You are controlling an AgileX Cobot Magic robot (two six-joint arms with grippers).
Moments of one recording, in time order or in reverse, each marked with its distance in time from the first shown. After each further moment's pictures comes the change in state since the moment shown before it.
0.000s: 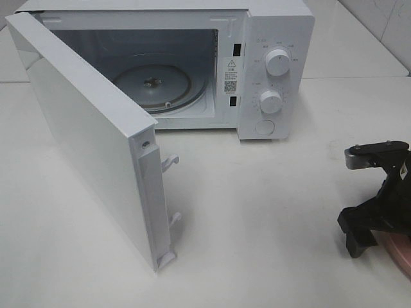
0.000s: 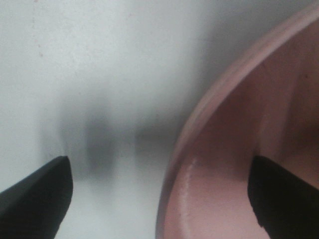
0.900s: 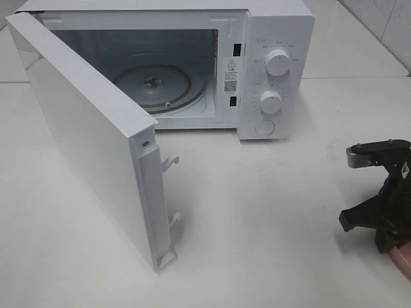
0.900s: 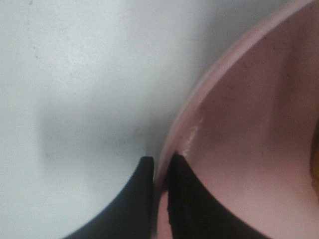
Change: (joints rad) left arm 0.000 0.000 0.000 0.000 0.000 0.000; right arm -0.001 0.000 -0.001 -0.010 0.007 0.012
